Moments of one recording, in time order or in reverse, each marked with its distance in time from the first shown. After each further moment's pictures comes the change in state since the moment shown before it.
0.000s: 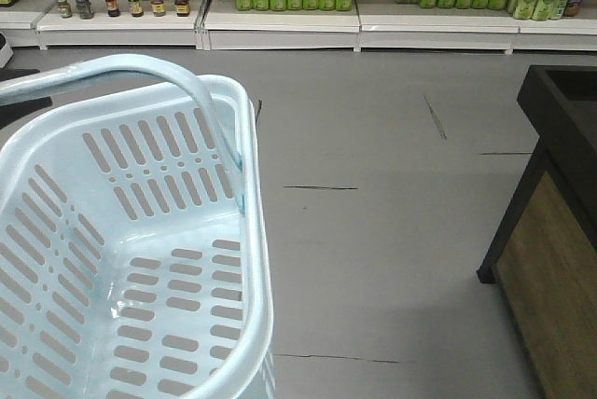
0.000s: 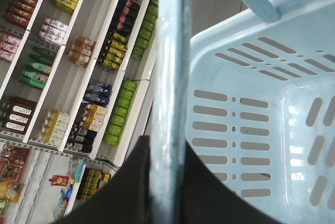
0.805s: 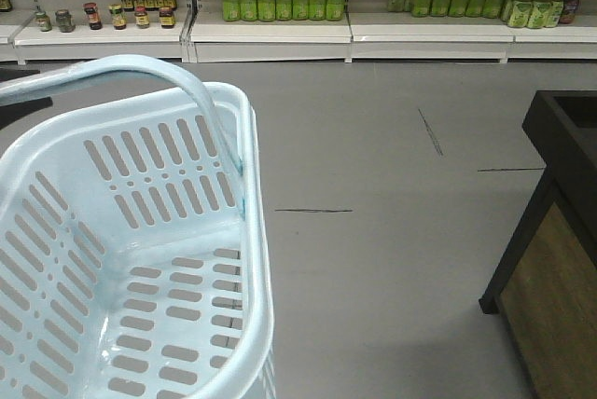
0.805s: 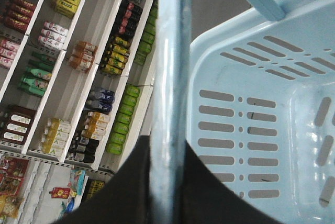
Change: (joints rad) left arm 0.000 0.000 0.000 0.000 0.000 0.000; right arm 0.000 0.000 0.000 0.000 0.000 0.000
